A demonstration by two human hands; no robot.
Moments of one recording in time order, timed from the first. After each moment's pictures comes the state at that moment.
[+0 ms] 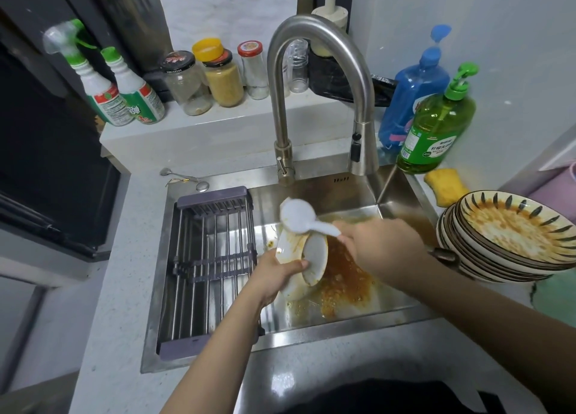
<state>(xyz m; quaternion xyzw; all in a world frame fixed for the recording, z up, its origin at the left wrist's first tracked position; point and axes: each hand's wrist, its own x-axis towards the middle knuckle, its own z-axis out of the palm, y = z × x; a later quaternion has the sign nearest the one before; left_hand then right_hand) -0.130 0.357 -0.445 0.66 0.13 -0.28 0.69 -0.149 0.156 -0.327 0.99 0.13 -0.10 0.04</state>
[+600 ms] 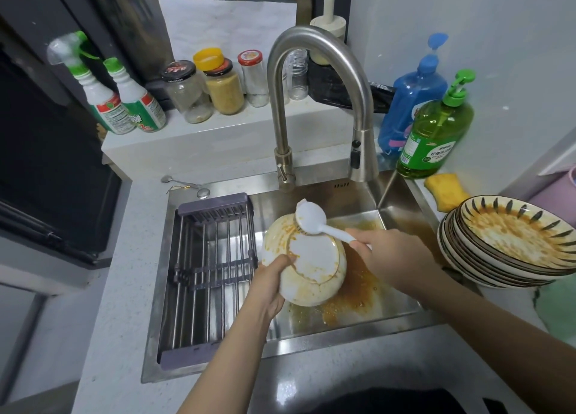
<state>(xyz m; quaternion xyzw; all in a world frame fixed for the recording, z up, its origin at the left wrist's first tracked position) -0.133 0.351 -0.439 0.44 0.26 -0.24 0.83 -0.155 0.140 -0.340 0.98 0.01 -0.13 -0.13</state>
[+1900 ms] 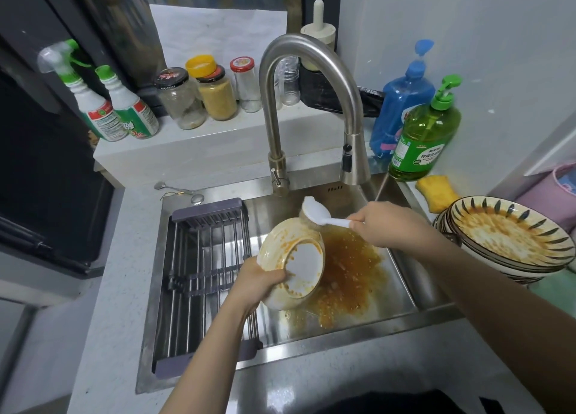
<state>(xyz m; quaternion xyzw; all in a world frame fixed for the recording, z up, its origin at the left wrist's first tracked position) -0.123 0.374 -0.429 0.70 0.11 -0.25 0.66 -0.112 0.137 -0.308 0.97 0.01 -0.24 -0.08</state>
